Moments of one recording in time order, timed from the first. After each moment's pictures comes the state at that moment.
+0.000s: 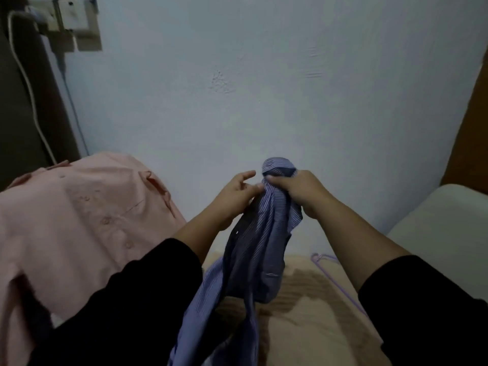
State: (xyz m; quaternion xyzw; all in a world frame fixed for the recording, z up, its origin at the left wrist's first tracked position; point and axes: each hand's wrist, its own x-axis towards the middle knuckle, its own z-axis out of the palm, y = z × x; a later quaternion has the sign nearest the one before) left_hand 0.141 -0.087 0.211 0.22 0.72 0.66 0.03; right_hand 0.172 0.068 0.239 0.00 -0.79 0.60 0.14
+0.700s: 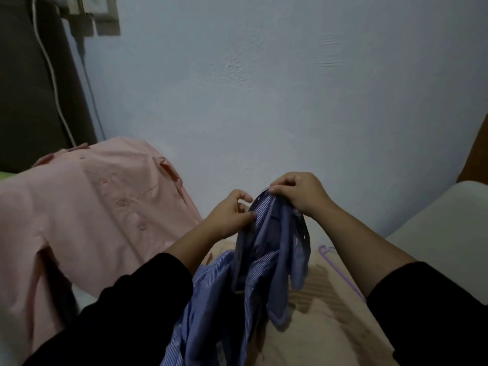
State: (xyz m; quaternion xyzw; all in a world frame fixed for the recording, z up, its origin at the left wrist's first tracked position) left_hand 0.160 -0.129 0.161 0.20 0.83 0.53 0.01; right_hand 0.174 0.055 0.209 0.08 -0.88 0.43 0.19
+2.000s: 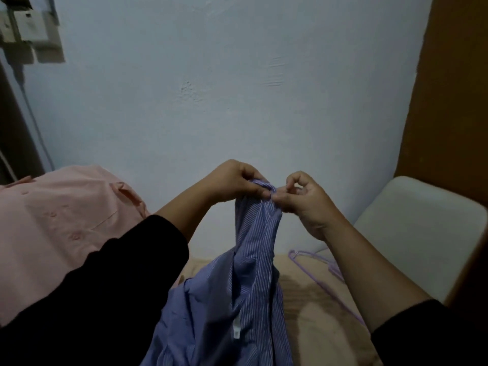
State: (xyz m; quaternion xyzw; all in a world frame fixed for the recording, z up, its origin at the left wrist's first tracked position) left_hand 0.181 -0.057 0.275 0.39 0.83 0.40 -0.04; right_hand 0.252 0.110 0.223 0.13 -0.67 0.70 0.19
